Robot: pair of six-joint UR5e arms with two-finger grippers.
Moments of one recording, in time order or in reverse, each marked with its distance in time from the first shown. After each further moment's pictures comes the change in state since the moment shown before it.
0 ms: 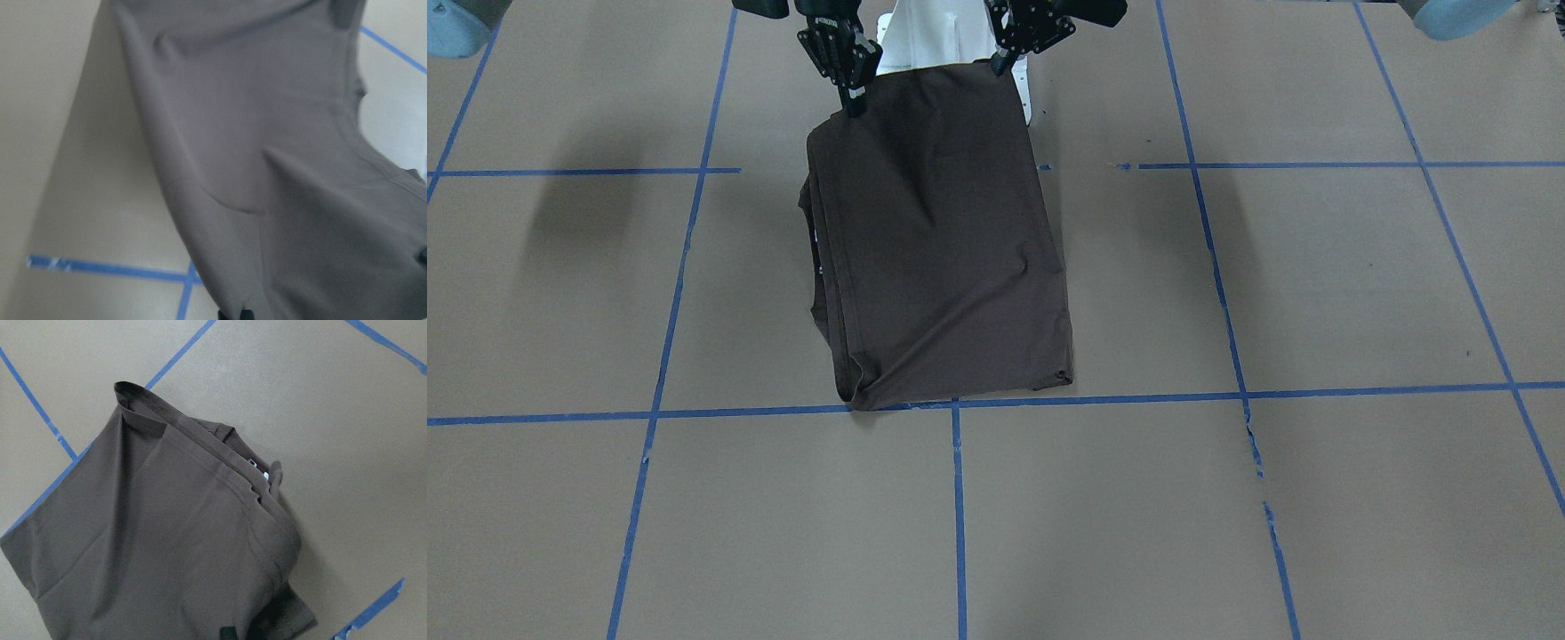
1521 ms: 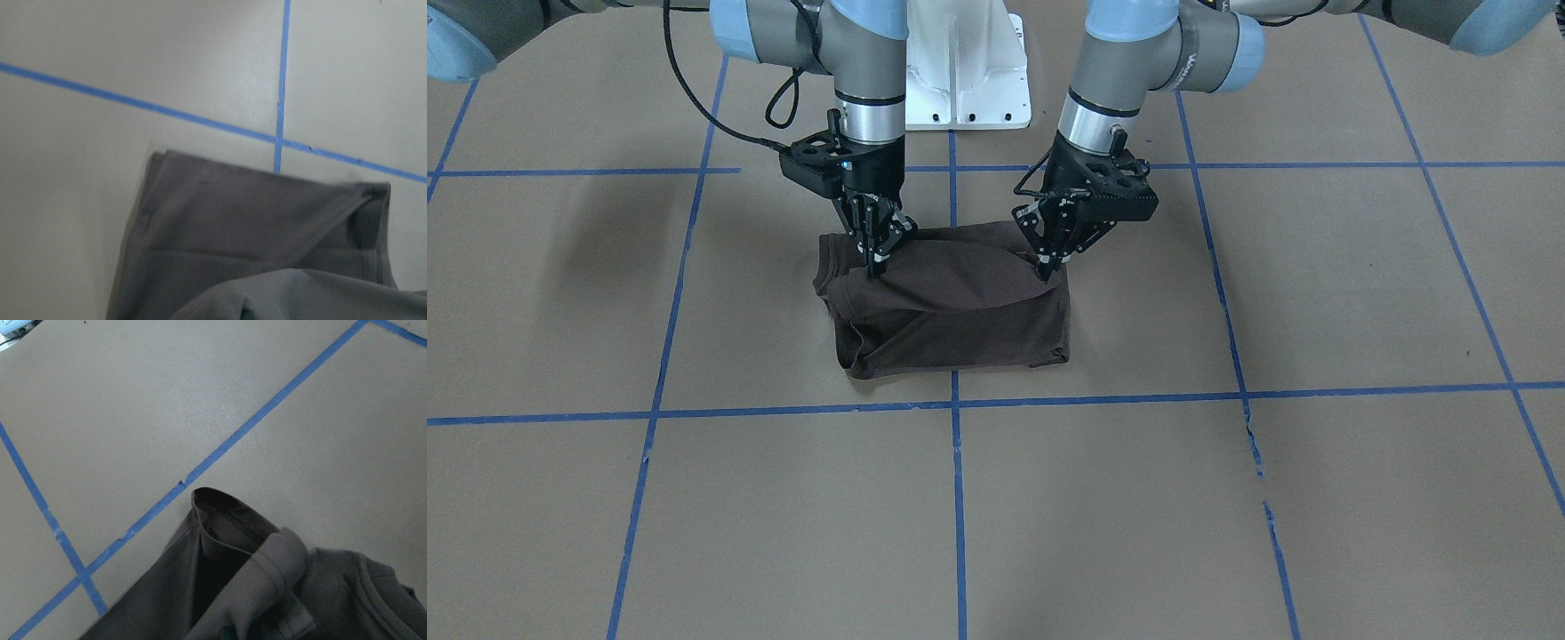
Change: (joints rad) left arm -0.356 -0.169 0.544 -0.181 -0.034 0.274; right arm 0.255 0.174 -0.593 0.310 0.034 -0.160
